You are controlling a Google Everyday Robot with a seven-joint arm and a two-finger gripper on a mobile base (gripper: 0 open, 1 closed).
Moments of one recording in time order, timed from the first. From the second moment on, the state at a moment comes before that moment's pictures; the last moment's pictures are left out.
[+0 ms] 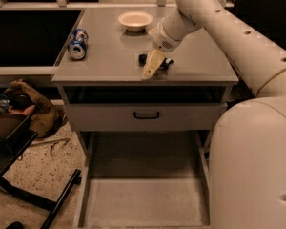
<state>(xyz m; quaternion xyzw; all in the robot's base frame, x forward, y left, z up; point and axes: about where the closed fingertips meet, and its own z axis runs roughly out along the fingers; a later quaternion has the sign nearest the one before) 0.765 -0.027 0.841 -0.65 0.69 0.07 0.32</state>
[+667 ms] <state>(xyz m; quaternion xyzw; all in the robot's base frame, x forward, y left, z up) 0.765 -0.027 0.841 -0.65 0.69 0.07 0.32</state>
